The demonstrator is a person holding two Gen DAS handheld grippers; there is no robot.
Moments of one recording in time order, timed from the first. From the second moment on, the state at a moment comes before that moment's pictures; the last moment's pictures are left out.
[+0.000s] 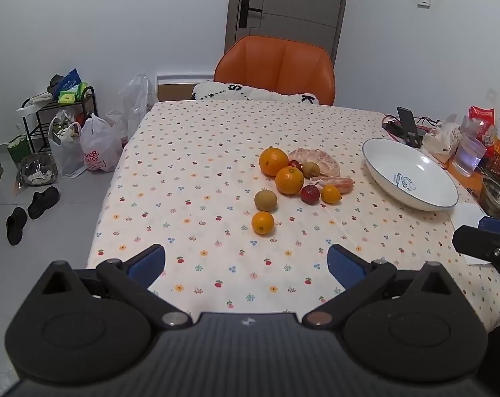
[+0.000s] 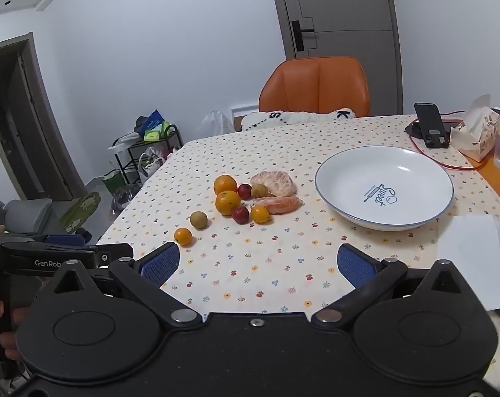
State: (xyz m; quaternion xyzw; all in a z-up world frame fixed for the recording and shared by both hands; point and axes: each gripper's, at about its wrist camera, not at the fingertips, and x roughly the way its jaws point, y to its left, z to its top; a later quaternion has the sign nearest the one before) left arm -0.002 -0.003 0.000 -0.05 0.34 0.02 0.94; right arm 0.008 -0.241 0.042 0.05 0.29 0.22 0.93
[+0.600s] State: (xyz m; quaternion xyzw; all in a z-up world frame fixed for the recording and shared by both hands) left arm -0.003 -0.002 0.005 -0.05 0.33 0.02 0.94; right arm 0.009 -0.241 0.041 0.05 0.29 0.21 0.93
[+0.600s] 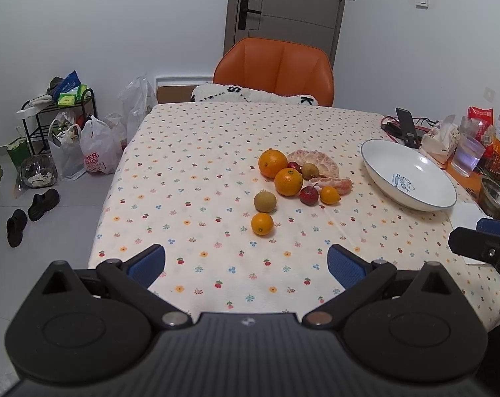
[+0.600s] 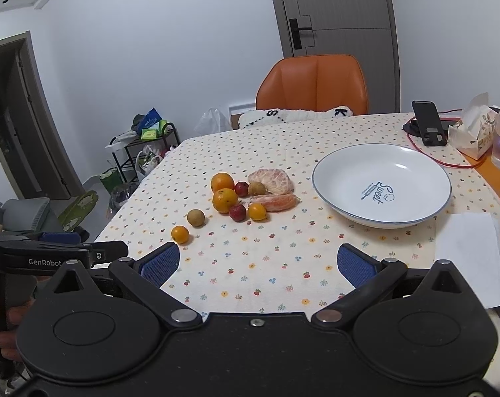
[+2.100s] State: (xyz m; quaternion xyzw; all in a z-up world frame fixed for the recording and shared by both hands) left arm -0.001 0.004 0.007 -0.05 0.33 0.02 0.94; right arm 0.015 -0.233 0.044 0.03 0.30 0.20 0.93
